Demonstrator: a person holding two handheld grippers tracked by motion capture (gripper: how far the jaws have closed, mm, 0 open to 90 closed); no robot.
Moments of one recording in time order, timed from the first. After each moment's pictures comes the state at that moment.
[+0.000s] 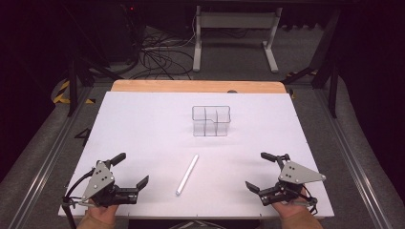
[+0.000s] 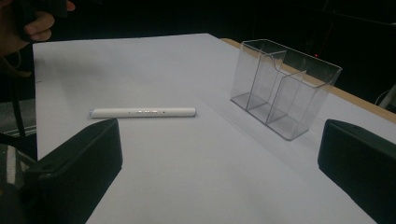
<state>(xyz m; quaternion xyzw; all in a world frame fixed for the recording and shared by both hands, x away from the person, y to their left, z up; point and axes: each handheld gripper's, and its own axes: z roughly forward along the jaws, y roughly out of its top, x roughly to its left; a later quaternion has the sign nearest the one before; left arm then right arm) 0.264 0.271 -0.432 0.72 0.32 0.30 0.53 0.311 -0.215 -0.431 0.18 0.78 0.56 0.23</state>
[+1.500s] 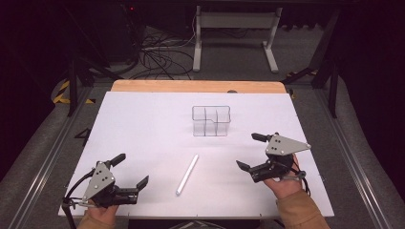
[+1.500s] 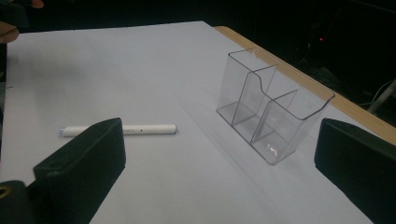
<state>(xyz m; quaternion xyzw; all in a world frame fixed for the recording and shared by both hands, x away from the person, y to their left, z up) 0.264 0.271 -0.433 0.72 0.33 0.30 0.53 0.354 -0.185 -0.386 0.18 0.81 0.52 0.22</state>
